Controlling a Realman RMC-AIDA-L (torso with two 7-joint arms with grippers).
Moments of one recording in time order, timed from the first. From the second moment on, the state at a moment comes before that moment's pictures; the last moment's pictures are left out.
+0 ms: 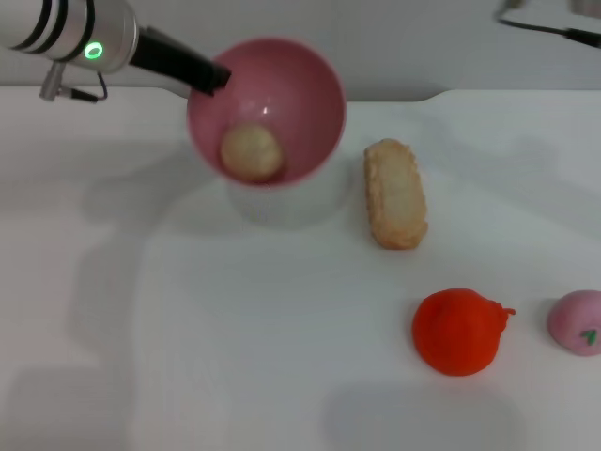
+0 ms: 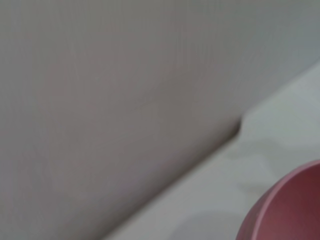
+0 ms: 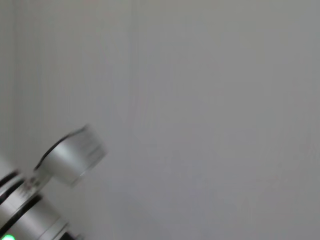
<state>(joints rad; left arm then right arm) -0.85 -2.06 1.04 1.02 2.51 1.16 -2.32 0.46 2.07 -1.20 -1.35 -1.61 -1.01 1.80</state>
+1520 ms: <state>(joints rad) -0.41 -2.06 2.08 1.09 2.29 -0.56 -1.76 0.40 2.07 -1.04 -0.72 -0.82 -0.99 1.03</state>
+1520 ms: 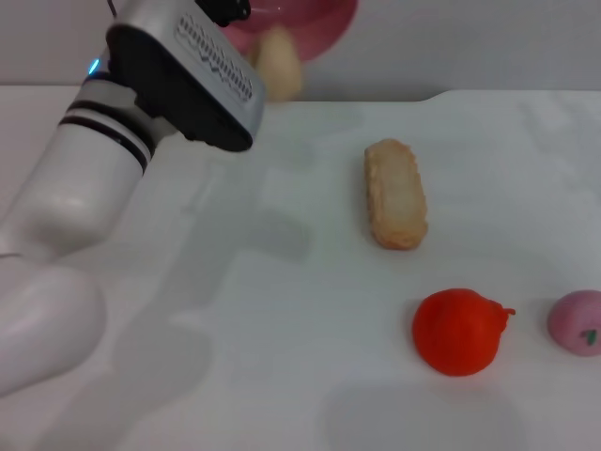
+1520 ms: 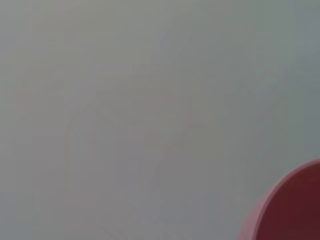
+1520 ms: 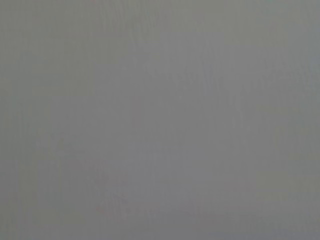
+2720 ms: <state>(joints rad) -0.73 -2.06 1.32 0.98 2.29 0.49 -2.10 0.57 2.04 -1.14 -1.66 -1.89 -1.45 2.22</state>
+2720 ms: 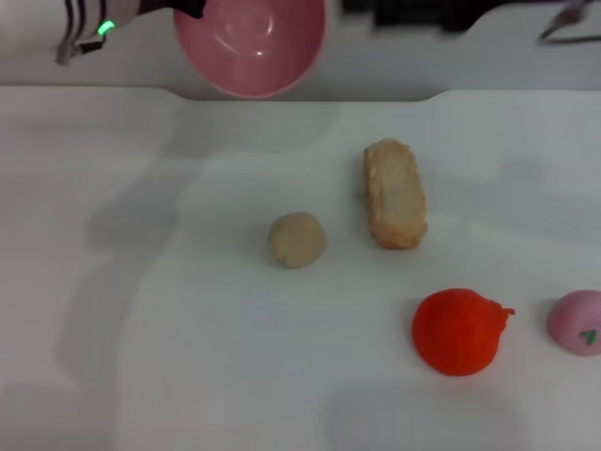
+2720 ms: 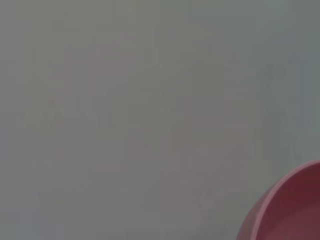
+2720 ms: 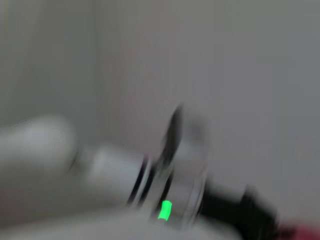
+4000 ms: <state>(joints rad) -0.83 -2.00 1.04 0.94 2.48 1.12 -2.32 0.96 2.09 -1.61 -0.77 -2.24 -1.01 2.38</state>
